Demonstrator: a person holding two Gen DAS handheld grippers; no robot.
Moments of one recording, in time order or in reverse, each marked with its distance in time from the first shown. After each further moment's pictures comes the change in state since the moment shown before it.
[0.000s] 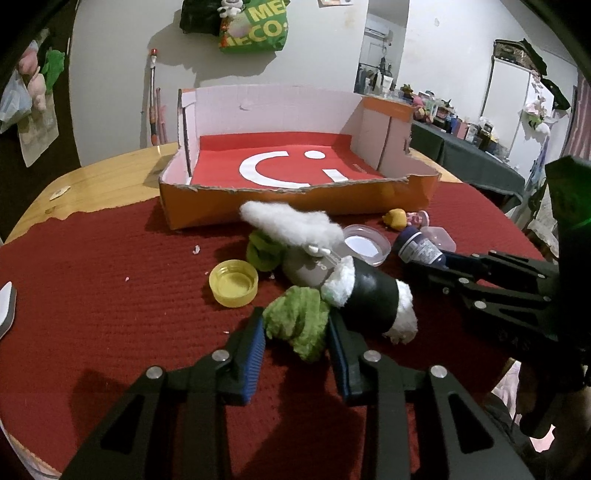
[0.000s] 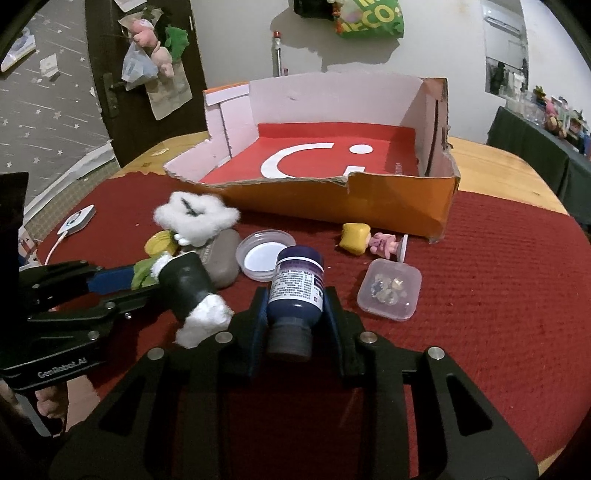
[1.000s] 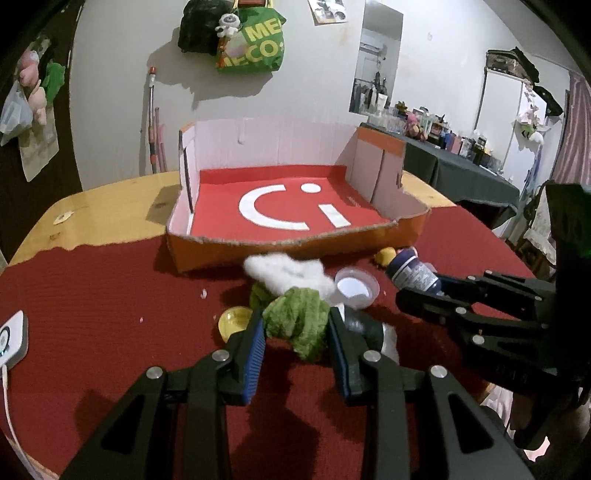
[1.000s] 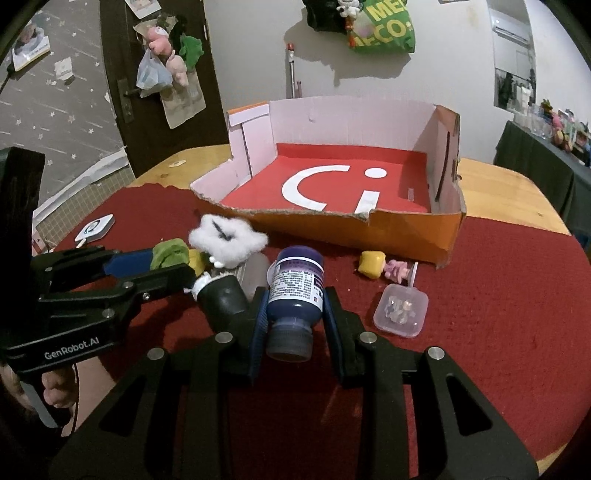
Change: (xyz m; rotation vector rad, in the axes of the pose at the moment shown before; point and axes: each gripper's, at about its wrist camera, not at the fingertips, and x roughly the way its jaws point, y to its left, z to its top) left arm -0.019 0.001 0.028 0.009 -0.071 -0.013; right arm -0.015 0.011 0.017 -0.023 -0.042 0.027
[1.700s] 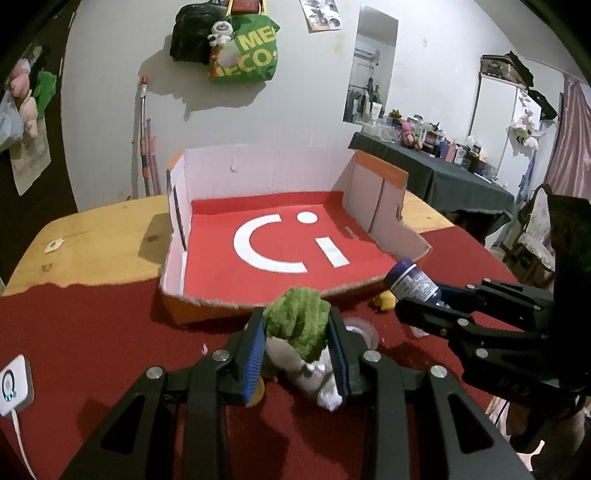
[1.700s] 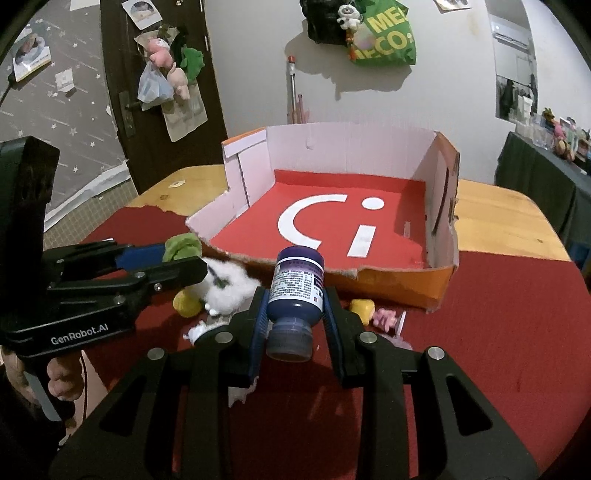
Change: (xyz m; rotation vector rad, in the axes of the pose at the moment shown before) left arm 0.006 0.004 0.042 0.014 -0.023 -0.029; right arm -0.001 -0.009 0.034 0.001 -0.037 0.014
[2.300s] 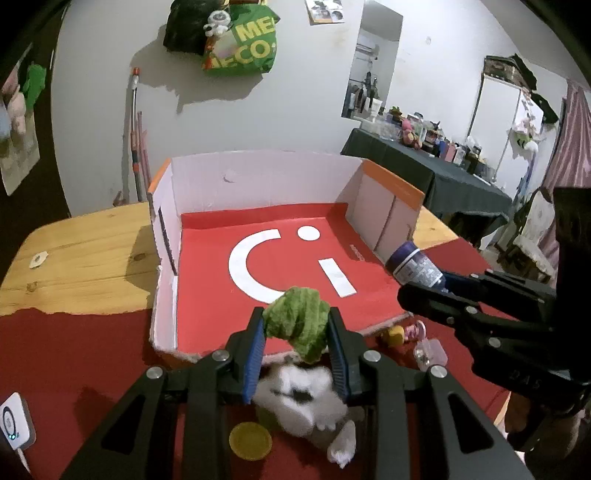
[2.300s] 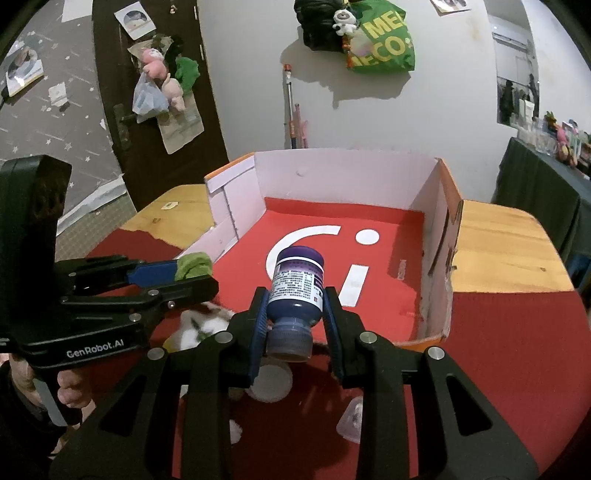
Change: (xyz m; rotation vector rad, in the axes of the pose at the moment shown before) left arm 0.031 0.014 0.039 -0.024 0.042 -0.040; right arm 0.015 -0.018 0.043 0.014 -0.017 0.006
